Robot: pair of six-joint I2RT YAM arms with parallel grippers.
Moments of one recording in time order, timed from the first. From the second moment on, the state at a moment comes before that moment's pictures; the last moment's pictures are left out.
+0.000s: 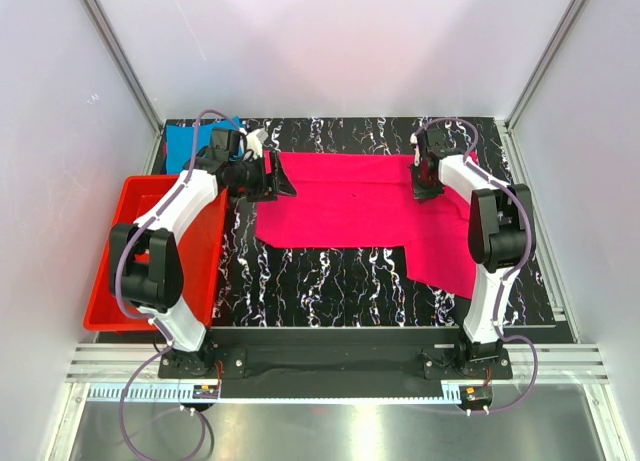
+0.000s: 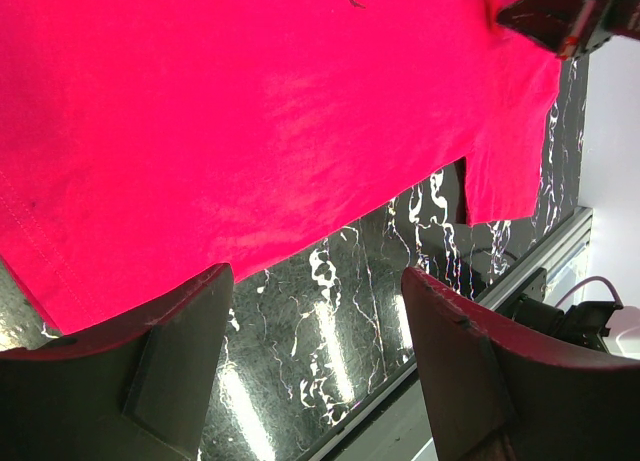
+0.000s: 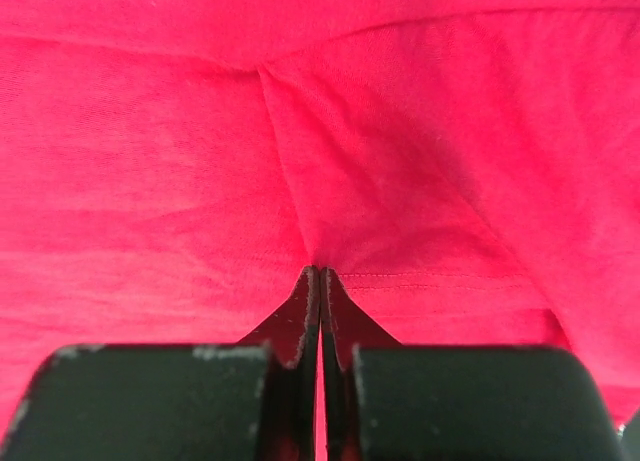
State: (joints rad) left arm -0.20 1.68 1.32 -0.53 0.60 -0.36; right arm 0.16 2.02 1.47 -0.57 0.08 0.05
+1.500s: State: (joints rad) left arm -0.05 1.40 0.96 -0.35 0.63 -0.56; right arm -0.02 1.37 1.12 -0.99 0.16 0.86
